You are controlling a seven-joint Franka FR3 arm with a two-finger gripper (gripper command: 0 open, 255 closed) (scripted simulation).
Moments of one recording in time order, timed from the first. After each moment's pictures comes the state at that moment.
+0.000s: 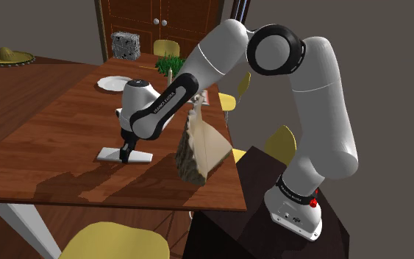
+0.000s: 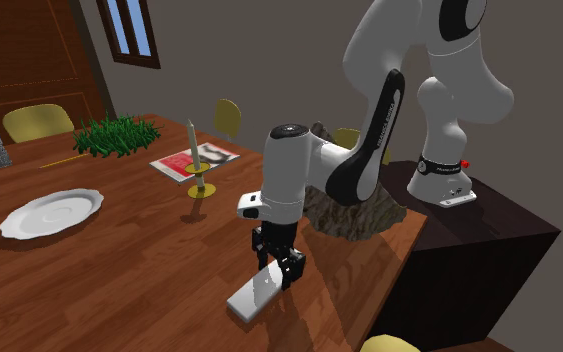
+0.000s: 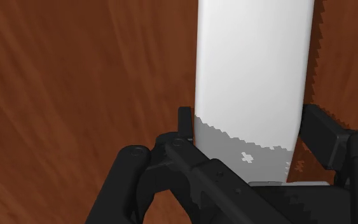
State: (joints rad) arm 0.29 0.64 0.13 -1.90 -0.06 2.68 -0.17
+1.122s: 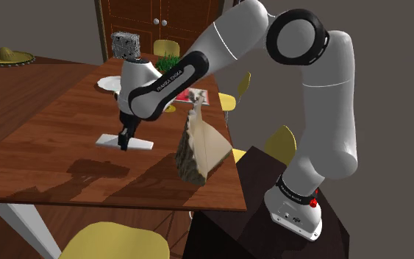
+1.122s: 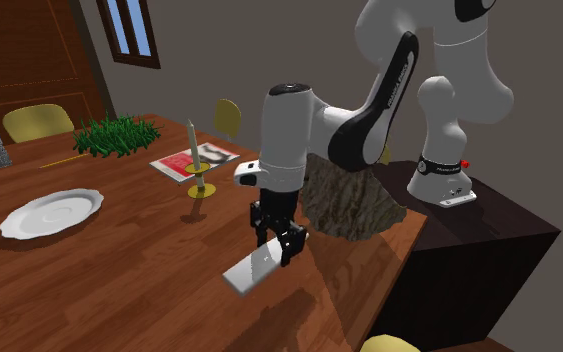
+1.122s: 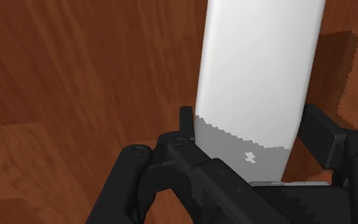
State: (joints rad) arm 0.27 0.50 0.15 -1.92 -0.04 2.56 -0.18
